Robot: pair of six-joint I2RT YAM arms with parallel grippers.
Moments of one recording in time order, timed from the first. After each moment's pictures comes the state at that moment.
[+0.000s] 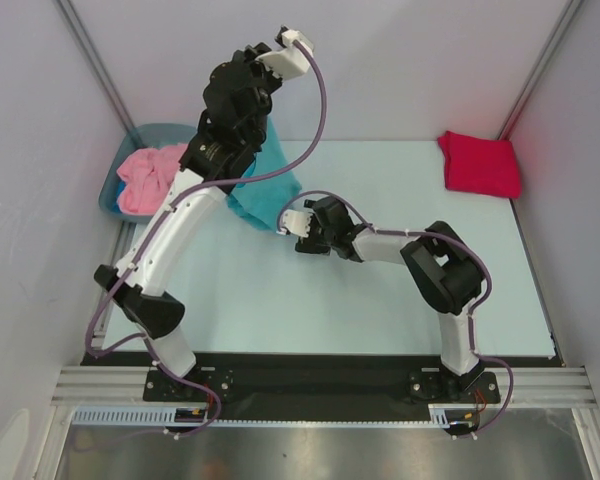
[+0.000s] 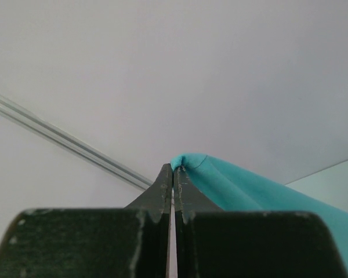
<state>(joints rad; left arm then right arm) -0.62 1.72 2.14 -0.21 -0.61 0.94 0.69 2.01 1.23 0.13 0.04 -0.85</state>
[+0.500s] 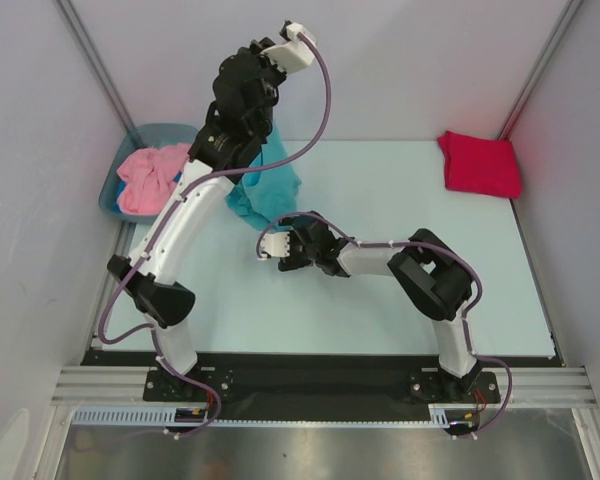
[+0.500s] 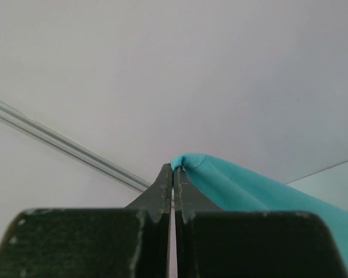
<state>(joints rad) -0.60 1.81 2.22 -0.24 -0.61 0.91 0.83 2.02 1.20 0.22 0.04 -0.98</state>
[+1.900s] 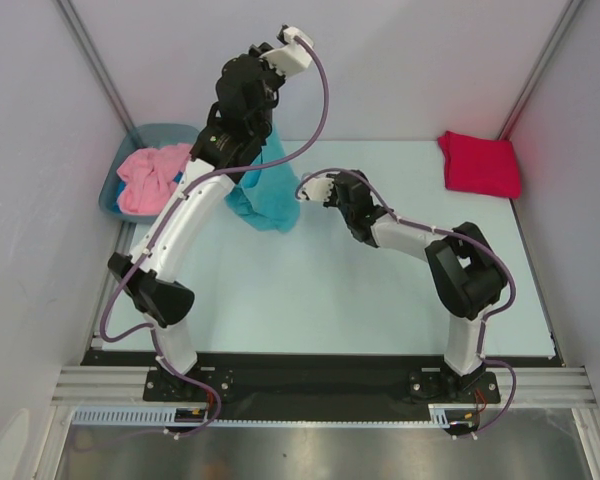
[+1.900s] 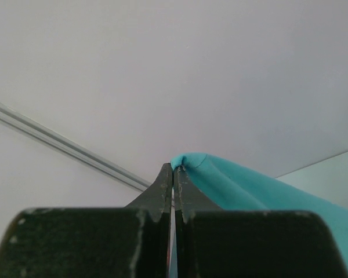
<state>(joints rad) -0.58 1.82 2.18 -0.24 -0.60 0.86 0.59 1.90 1.25 0.30 0.36 -1.10</state>
